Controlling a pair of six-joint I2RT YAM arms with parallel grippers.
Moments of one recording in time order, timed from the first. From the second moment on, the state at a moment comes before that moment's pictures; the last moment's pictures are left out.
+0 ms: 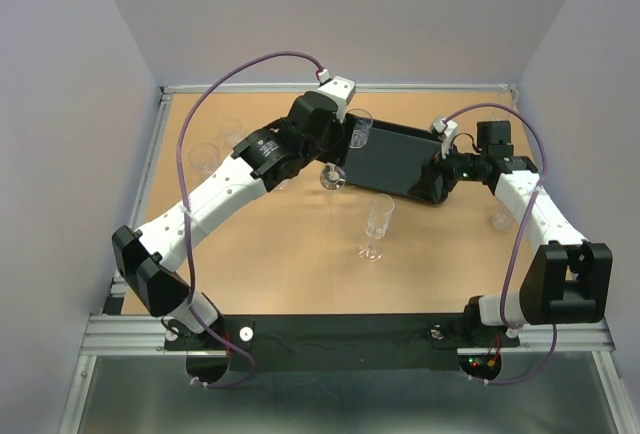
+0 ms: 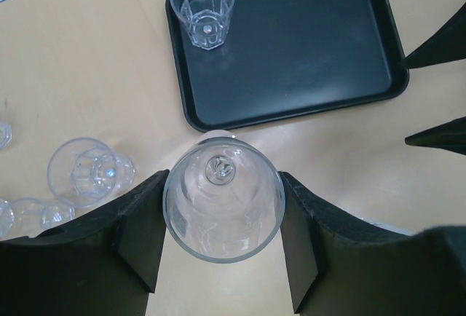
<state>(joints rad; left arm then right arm) -0.83 1.51 1.62 -0.66 -0.28 -0.21 0.00 1.37 1.03 -0.54 -0.85 -0.49</state>
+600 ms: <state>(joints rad) -0.76 1.67 1.76 -0.63 -0.21 -0.17 0.00 1.37 1.03 -0.54 -0.84 -0.49</state>
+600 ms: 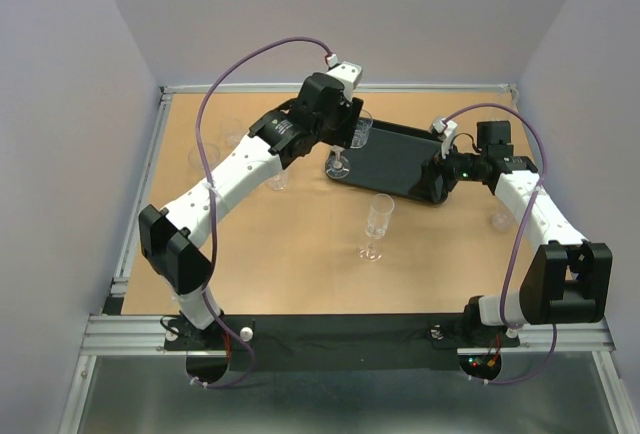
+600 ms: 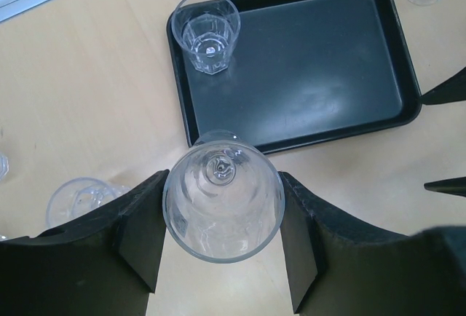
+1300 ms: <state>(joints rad) -0.71 1.84 1.94 -0.63 -0.14 -0.15 0.00 1.37 1.03 -0.54 -0.83 -0.49</state>
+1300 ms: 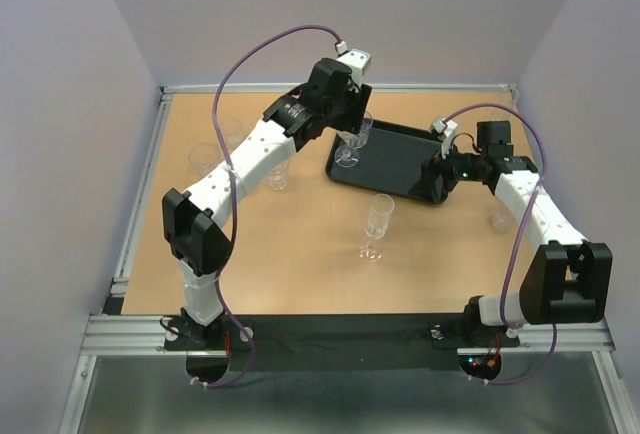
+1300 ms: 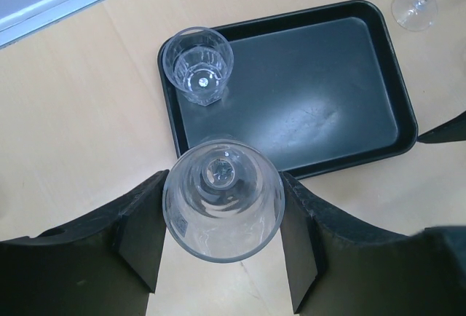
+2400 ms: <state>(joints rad) -0.64 2.15 2.18 -0.63 -0.08 -0.13 0.00 1.37 1.03 -0.54 -0.82 -0.49</state>
